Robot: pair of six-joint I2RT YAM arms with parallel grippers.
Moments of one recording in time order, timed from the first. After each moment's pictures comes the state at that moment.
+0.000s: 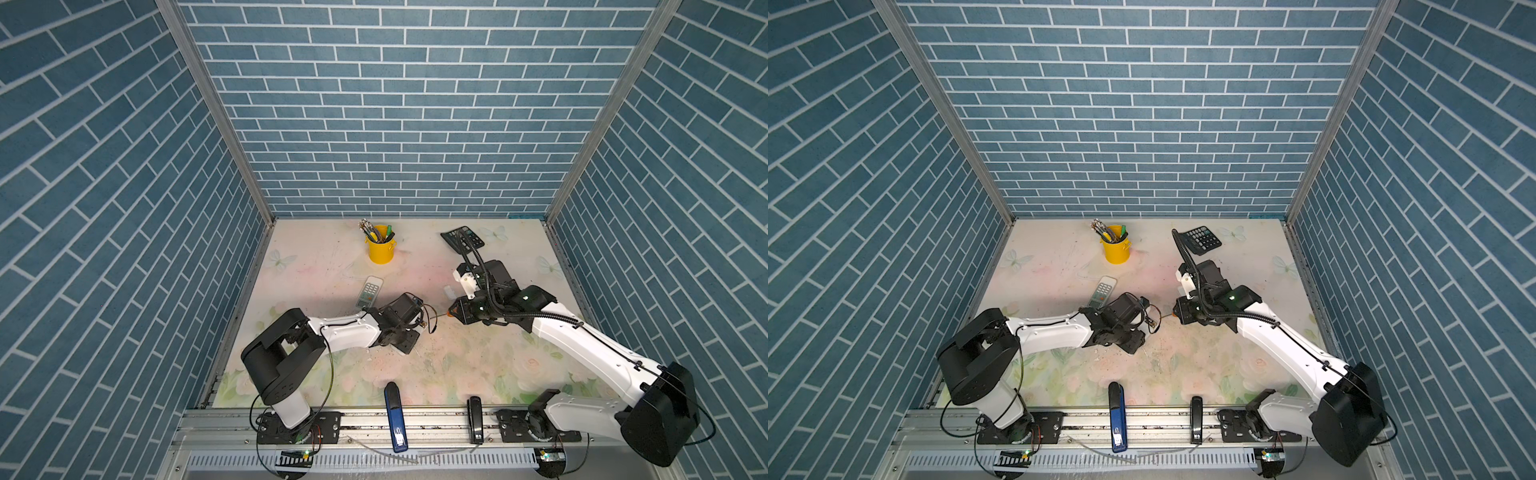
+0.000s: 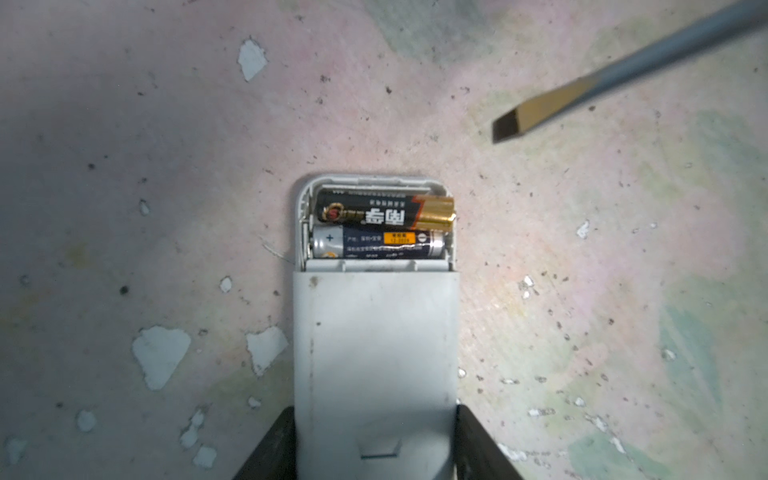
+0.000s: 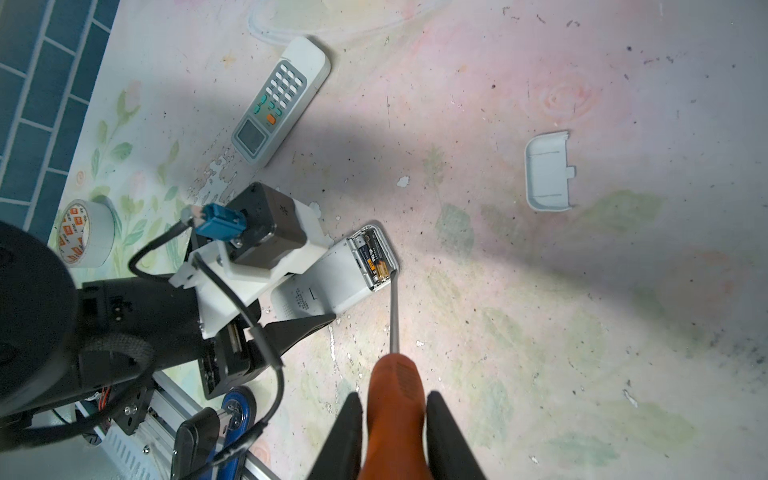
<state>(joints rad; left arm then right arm) -0.89 1.69 0.87 -0.30 0.03 -0.26 0.66 1.23 0.97 -0.69 -0.22 0.31</state>
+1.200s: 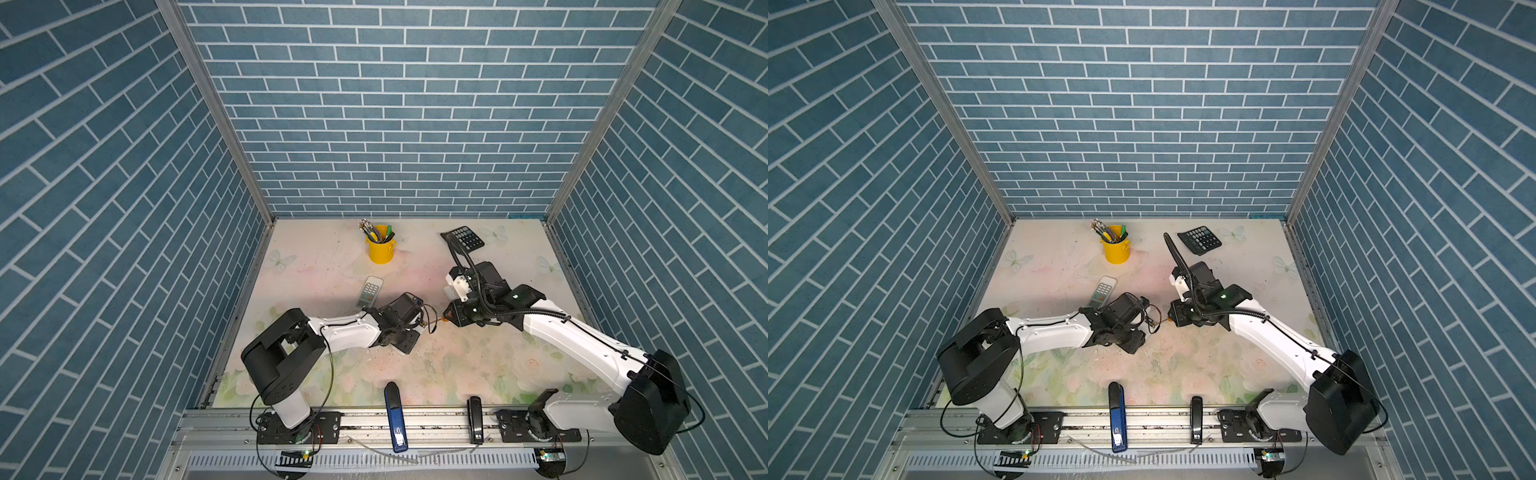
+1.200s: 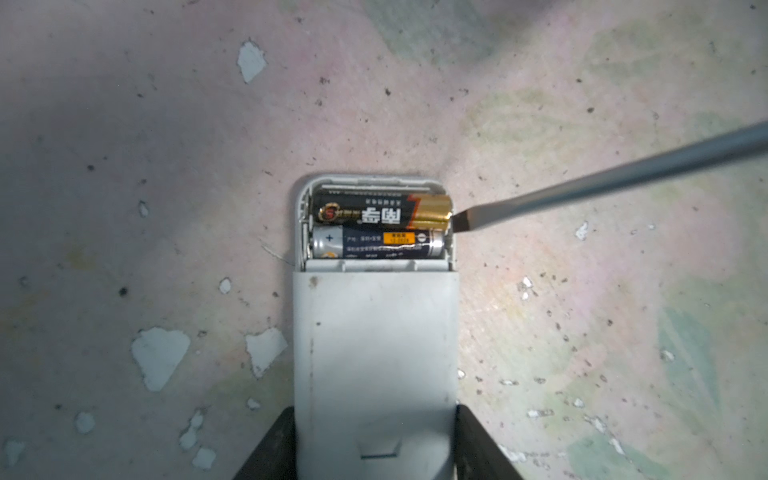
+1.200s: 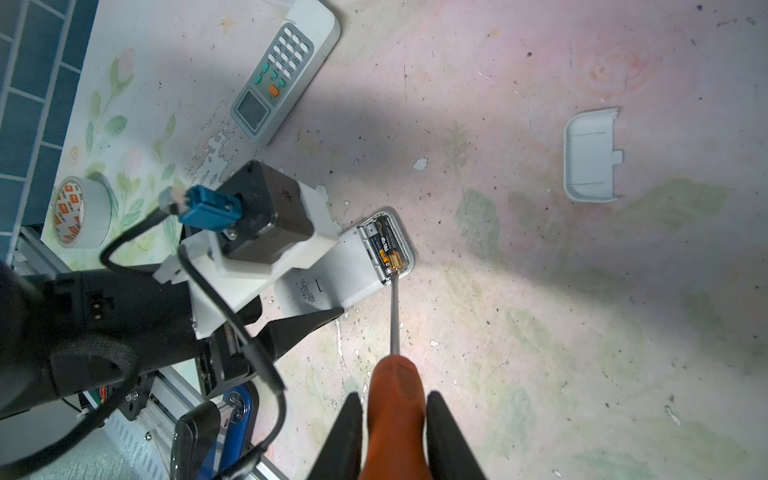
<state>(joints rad) -0.89 1.69 0.86 -0.30 0.03 -0.26 0.69 1.29 0.97 -0.66 -0.24 0.31</state>
